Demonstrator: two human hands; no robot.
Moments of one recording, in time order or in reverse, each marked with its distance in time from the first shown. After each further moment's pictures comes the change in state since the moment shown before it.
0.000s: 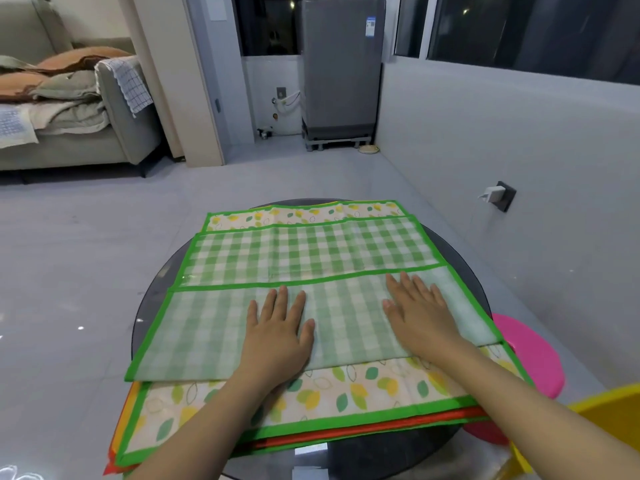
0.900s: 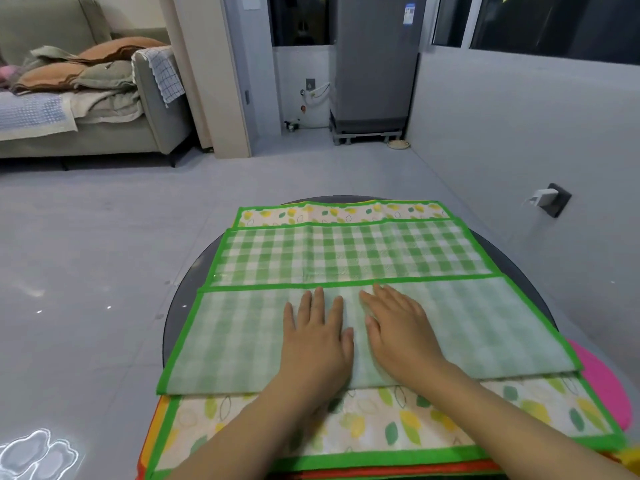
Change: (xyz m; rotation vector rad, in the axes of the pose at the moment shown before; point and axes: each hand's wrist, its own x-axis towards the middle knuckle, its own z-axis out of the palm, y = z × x) left_hand 0.004 0.001 -0.008 -0.014 0.025 -0.003; right_hand 0.009 -0.092 0.015 0.079 0.106 -0.251
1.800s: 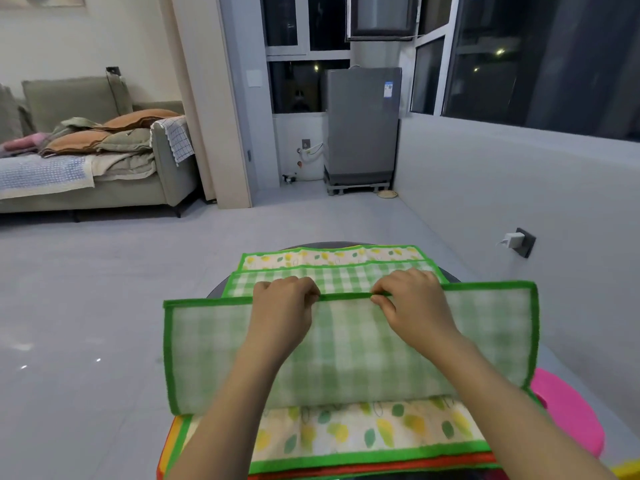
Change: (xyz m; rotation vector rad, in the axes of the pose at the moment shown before) left_hand -0.006 -0.002 -0.104 -0.069 0.477 0.085; right_hand -0.010 0.005 -0.101 -0.028 0.430 -0.111
